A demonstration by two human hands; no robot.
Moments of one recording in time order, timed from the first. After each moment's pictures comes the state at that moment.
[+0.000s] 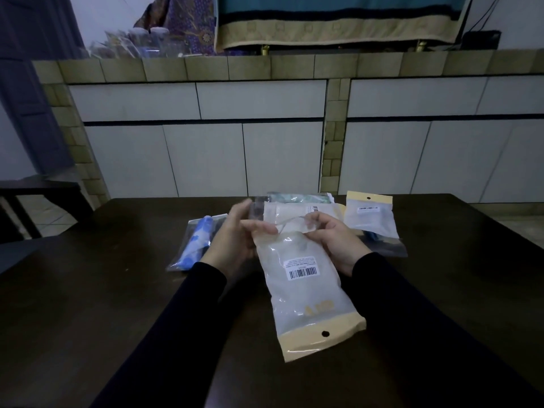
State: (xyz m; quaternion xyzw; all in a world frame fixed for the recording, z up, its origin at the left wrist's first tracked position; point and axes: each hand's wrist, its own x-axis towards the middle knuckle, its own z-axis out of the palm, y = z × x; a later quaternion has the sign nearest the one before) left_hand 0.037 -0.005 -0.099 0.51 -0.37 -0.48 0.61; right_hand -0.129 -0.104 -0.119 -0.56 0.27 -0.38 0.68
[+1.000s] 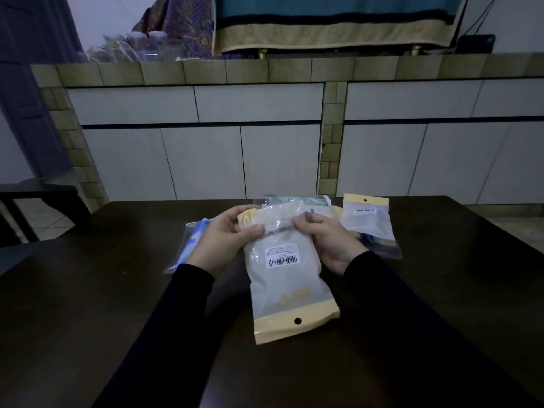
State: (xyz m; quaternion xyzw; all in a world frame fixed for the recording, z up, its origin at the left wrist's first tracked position) left_hand 0.052 -0.004 -0.098 0.46 -0.46 -0.40 0.64; right_hand -0.123 -0.086 -0.102 -0.51 0.23 -0.37 0.74
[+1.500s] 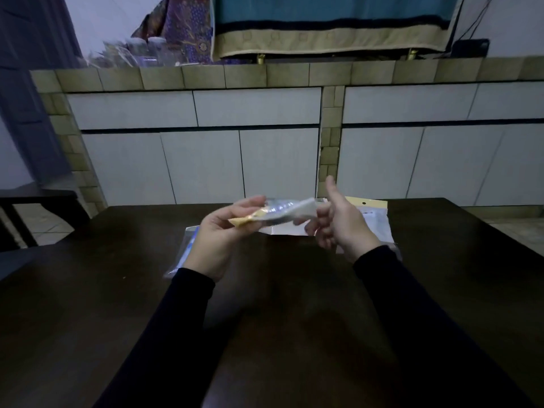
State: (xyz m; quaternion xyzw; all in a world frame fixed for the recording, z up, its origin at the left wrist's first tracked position) left_hand 0.047 0.006 -0.087 0.34 -0.52 -0.34 0.71; right_hand -0.142 -0.069 -0.054 -0.64 0.38 -0.38 0.56
